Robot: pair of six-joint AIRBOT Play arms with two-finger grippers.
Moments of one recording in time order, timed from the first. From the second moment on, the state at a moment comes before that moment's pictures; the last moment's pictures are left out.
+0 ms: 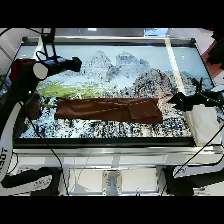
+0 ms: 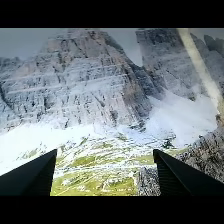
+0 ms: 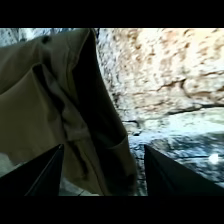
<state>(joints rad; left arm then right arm) -0.22 -1.33 1.37 1.32 -0.58 -1.37 -0.48 -1.56 1.19 -0.90 1.32 1.18</state>
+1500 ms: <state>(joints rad) -0.43 -1.66 1.31 1.09 -0.75 -1.38 -0.24 -1.64 1.38 -0.58 1.51 1.14</state>
